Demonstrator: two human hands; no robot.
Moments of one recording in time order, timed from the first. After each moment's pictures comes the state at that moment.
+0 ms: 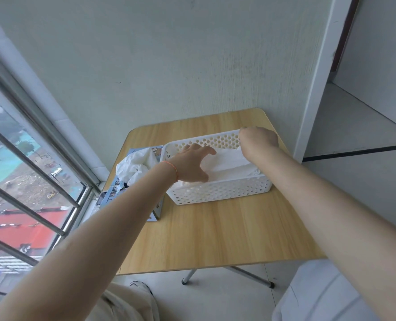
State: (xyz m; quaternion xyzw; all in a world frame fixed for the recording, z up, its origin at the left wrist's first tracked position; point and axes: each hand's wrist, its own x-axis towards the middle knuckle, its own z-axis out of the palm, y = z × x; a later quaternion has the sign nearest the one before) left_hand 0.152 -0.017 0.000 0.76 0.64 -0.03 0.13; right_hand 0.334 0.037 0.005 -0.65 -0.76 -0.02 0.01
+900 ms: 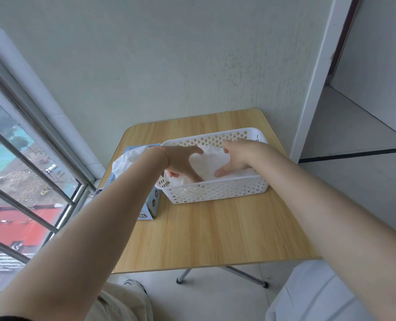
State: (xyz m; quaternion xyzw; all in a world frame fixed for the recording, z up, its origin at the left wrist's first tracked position) left_hand 0.137 -0.007 0.024 0.70 0.67 -0.14 0.23; right_hand 0.323 0.022 0.013 -0.55 -0.81 0.14 -0.13
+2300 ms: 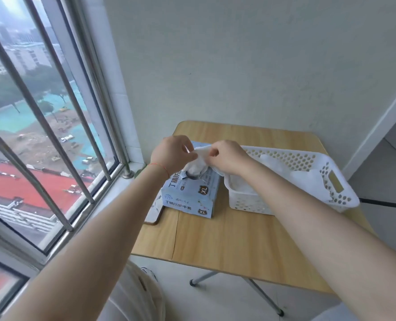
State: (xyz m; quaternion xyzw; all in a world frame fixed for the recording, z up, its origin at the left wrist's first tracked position) left_hand -0.026 -0.067 -0.004 0.57 0.76 0.29 0.08; right_hand 0.136 -0.005 0.008 -0.44 -0.86 0.22 0.14
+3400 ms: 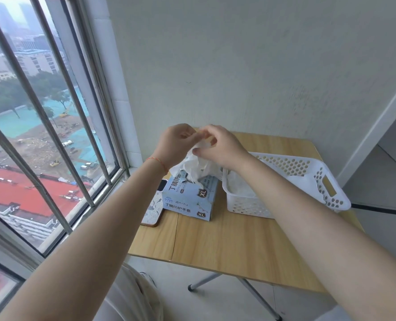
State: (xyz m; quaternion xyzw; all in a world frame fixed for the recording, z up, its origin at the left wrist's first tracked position) left_hand -0.008 -0.078 0.035 0.55 0.66 0.49 0.15; right_hand 0.135 -0.022 0.041 -0.35 -0.84 0.31 0.28
